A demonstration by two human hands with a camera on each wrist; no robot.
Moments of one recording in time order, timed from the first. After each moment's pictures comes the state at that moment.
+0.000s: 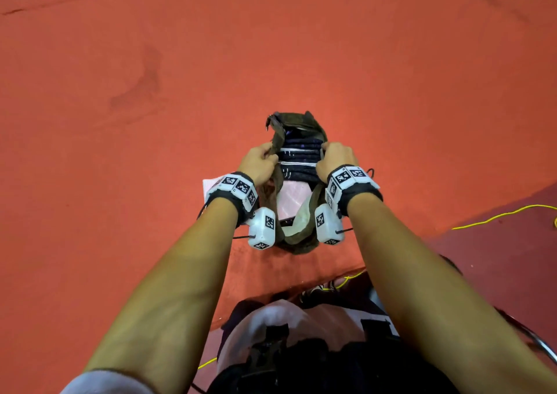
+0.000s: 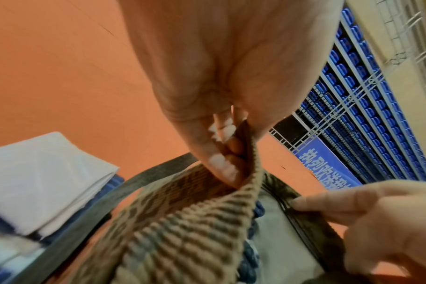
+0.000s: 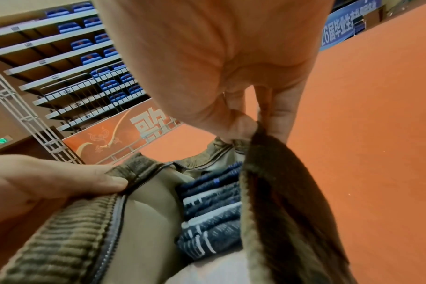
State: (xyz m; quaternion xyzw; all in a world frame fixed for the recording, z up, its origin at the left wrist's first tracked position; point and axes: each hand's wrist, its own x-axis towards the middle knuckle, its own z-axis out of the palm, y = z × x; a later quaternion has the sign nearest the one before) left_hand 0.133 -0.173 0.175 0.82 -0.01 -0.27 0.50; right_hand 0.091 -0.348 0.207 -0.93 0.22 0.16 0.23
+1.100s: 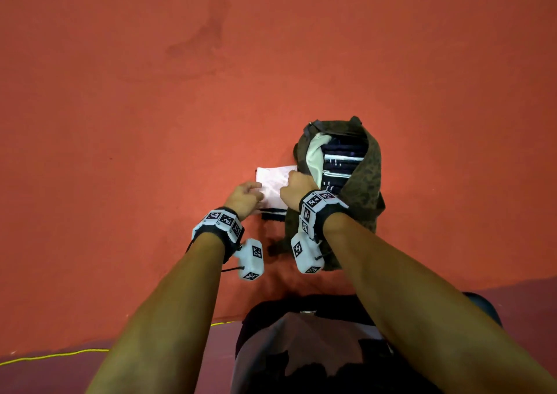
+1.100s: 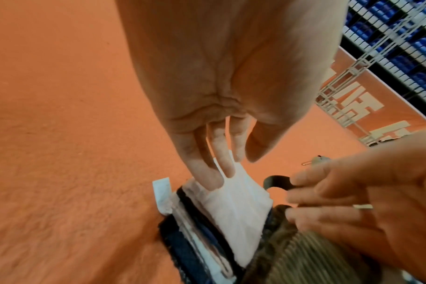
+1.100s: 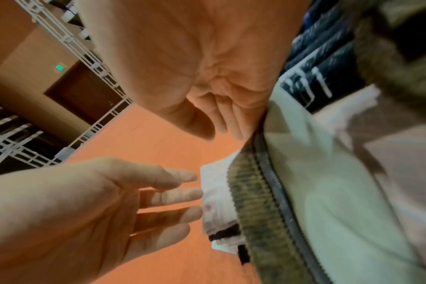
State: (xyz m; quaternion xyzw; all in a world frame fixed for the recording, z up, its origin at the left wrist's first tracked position) left_hand 0.121 -0.007 0.072 0.72 0.29 -0.33 0.54; right_hand 0.143 -0.155 0.126 -0.89 0.08 0.36 0.26
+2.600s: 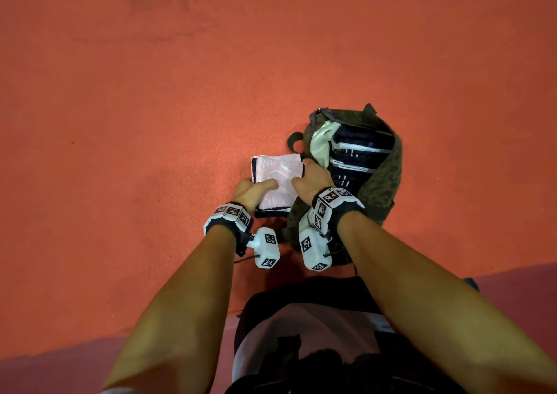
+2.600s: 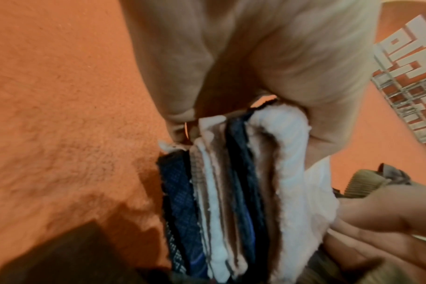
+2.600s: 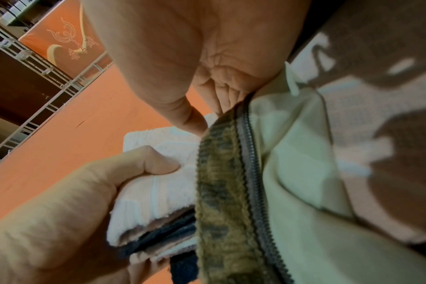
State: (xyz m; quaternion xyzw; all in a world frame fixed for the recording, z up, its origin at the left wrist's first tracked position) left_hand 0.138 -0.026 0.066 0.63 0.39 -0.38 0.55; right_hand 0.166 -0.176 0.069 -0.87 0.18 0.36 0.28
